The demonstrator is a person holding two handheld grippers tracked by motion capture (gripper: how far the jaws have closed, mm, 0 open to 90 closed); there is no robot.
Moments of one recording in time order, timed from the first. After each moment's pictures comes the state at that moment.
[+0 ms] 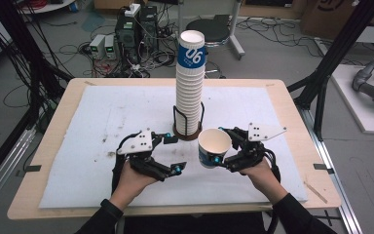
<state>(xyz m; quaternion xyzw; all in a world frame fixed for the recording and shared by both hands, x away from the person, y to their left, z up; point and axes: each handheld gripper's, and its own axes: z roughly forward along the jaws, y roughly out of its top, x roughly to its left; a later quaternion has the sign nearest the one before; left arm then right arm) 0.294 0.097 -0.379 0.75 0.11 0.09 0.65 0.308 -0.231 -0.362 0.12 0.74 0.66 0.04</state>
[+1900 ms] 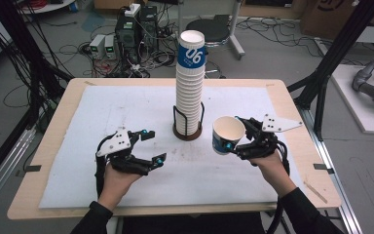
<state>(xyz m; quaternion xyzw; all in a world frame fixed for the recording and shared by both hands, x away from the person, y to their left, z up) 0.295 0.139 -0.392 0.73 0.19 0.15 0.64 0.325 -0.265 -0.352 0.17 0.73 0.65 0.11</state>
